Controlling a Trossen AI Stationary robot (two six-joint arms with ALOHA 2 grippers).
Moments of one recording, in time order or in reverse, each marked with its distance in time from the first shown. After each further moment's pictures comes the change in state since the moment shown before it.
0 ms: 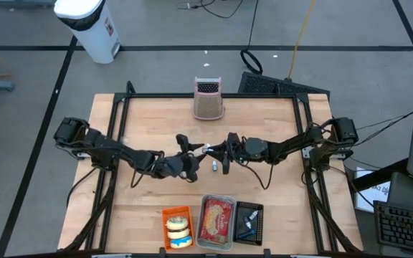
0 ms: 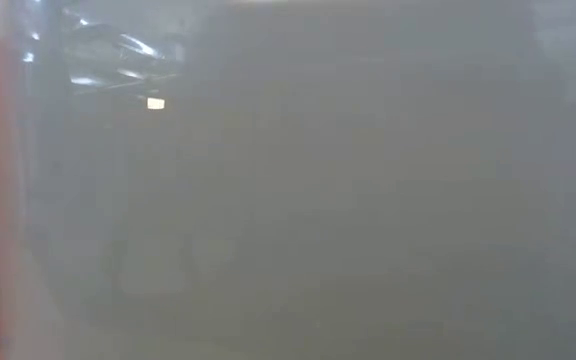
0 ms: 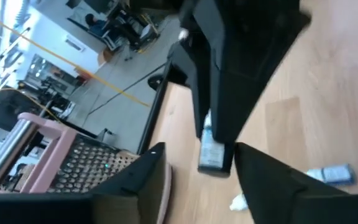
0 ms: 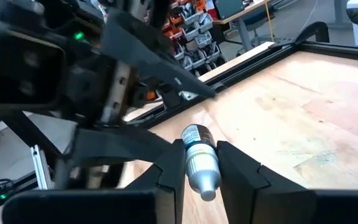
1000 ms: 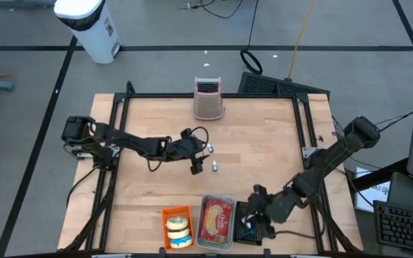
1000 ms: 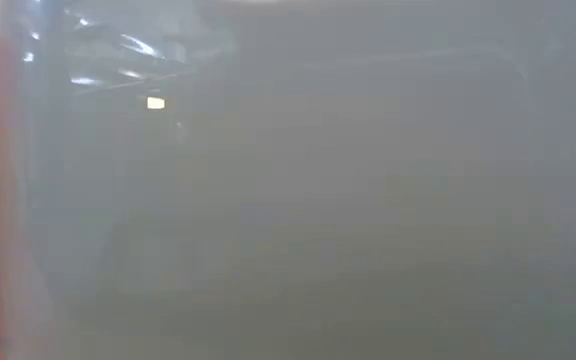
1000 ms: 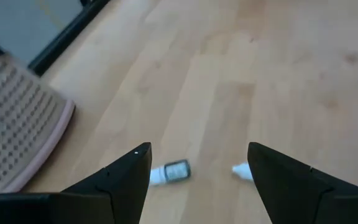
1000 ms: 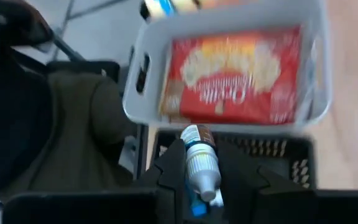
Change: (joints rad) left arm 0.216 0.063 0.000 -0.114 0.439 -0.546; right arm 0.653 -0.244 0.320 -1.222 0.002 0.280
